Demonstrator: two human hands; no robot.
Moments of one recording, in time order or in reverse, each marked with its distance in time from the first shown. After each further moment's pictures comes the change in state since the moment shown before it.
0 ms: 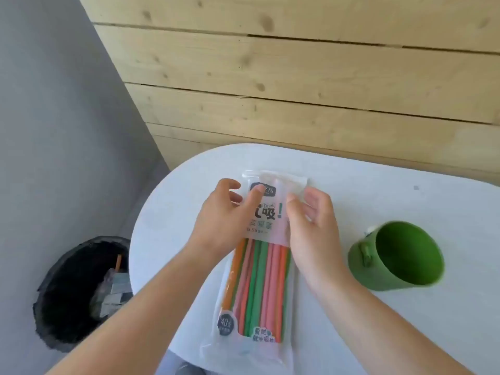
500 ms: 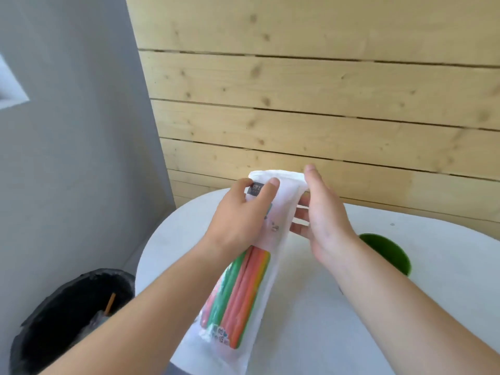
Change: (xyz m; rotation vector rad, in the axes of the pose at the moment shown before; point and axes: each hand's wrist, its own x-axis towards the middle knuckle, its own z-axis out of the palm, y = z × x) left_hand -0.051 0.039 -0.004 -0.248 0.044 0.236; right_hand -0.005 -0.061 -0.023 0.209 -0.158 -0.039
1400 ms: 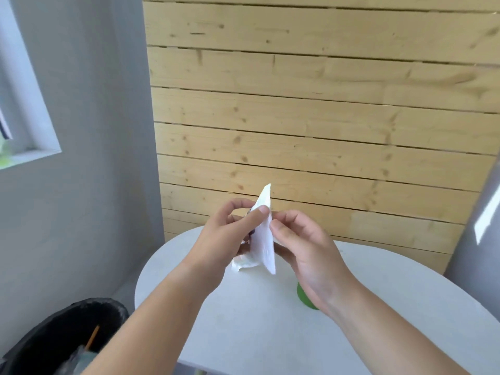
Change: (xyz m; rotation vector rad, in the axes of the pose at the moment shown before) left_hand -0.104 0.054 -0.020 -0.427 -0.179 0.151; right_hand -0.130 -0.028 -0.049 0.055 -0.351 -0.434
